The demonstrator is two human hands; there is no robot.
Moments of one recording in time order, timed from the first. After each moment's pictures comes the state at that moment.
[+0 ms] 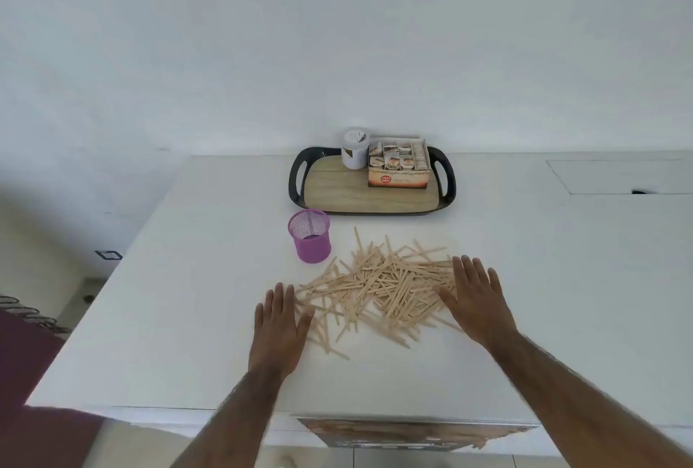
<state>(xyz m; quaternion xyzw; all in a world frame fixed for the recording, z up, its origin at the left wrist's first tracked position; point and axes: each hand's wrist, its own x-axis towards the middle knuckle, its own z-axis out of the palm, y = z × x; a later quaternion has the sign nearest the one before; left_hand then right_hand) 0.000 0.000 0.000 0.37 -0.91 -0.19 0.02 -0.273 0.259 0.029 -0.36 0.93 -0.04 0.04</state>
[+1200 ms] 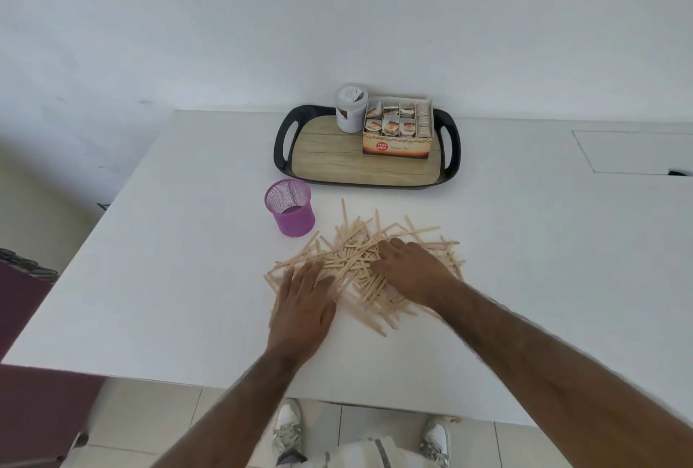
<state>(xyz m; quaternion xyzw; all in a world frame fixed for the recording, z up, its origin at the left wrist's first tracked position) -0.059 0.057 -0.003 0.25 -0.95 -0.13 0.13 -0.282 0.180 0.058 -0.67 0.74 0.08 0.04</state>
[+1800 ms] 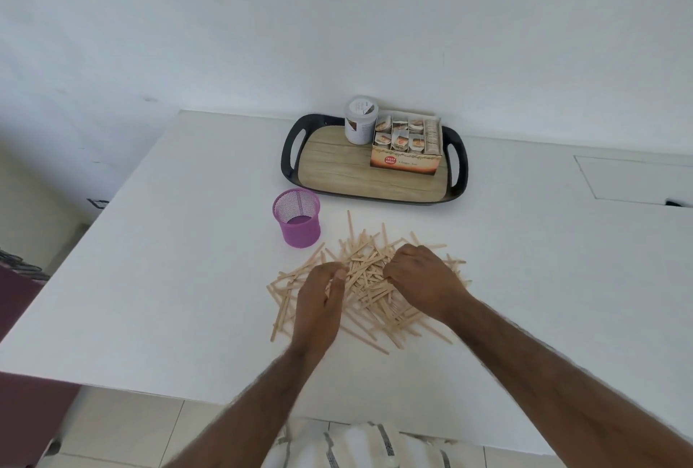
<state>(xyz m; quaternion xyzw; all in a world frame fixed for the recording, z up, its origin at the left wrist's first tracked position) -0.101 0.066 0.034 0.35 -0.74 -0.49 0.29 -0.286 0.175 0.073 -0.64 0.77 -0.05 0.01</state>
